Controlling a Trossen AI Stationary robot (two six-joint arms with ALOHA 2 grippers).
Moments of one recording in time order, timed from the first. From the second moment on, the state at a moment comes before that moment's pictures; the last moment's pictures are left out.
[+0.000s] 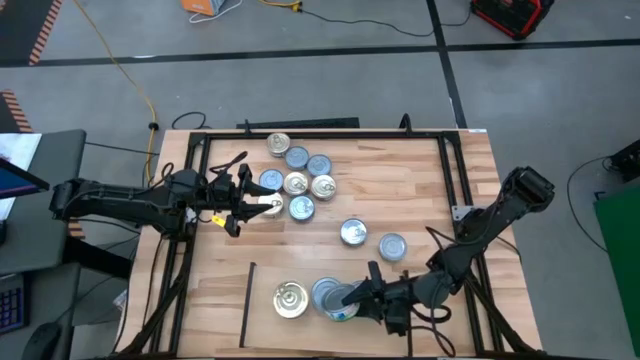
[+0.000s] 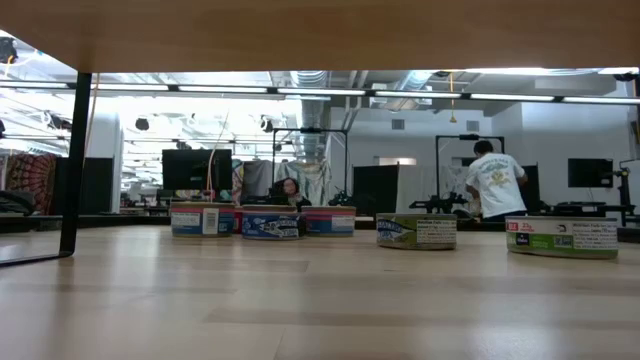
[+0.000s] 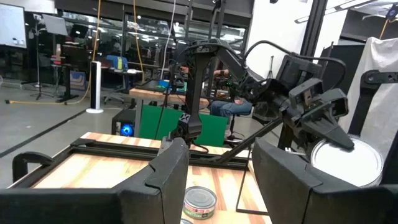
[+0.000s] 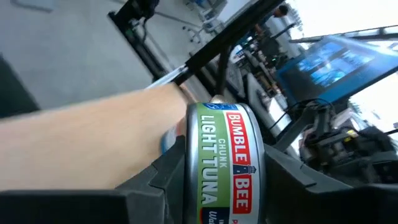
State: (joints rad) left arm 0.05 0.77 0.48 0.50 0.07 -0.14; right arm 0.73 1.52 0.99 0.40 0.49 -0.79
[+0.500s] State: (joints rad) left arm 0.05 0.77 0.48 0.50 0.07 -0.14; right arm 0.67 1.53 1.02 0.37 0.50 -0.62
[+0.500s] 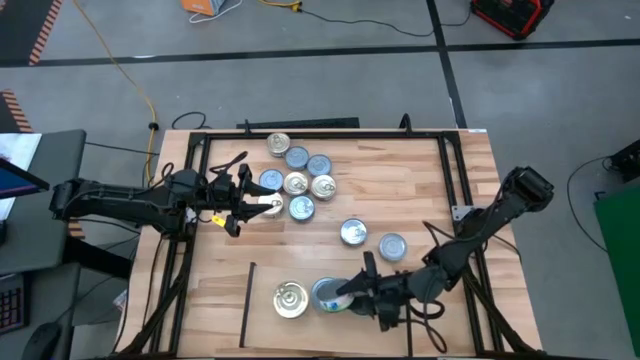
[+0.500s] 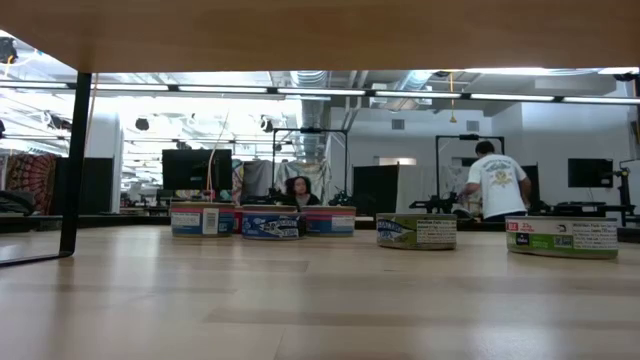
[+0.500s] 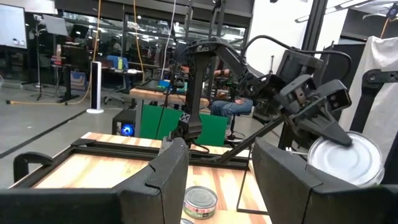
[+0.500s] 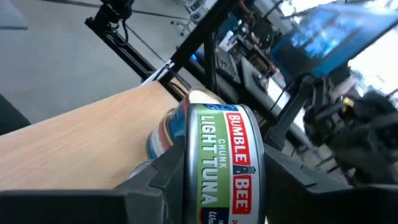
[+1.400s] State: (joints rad) left arm 0.05 0.77 0.48 0.49 0.07 -0.14; right arm 0.65 1.66 1.15 0.26 0.47 -0.61
